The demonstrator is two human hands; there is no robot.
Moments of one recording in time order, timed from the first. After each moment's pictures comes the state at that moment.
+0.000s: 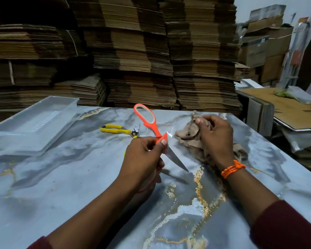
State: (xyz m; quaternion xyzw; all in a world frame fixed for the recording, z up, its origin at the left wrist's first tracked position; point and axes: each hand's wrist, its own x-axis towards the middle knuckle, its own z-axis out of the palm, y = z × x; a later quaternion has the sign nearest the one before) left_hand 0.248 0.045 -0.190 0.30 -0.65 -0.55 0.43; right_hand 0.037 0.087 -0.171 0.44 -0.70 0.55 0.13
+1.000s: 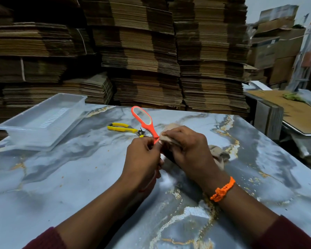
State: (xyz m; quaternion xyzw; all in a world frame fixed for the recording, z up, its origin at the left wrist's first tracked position) left_hand 0.253 0.035 -0.195 0.35 -0.63 -0.53 0.45; right_hand 0.106 0.082 -0.187 0.70 -0.54 0.43 0.16
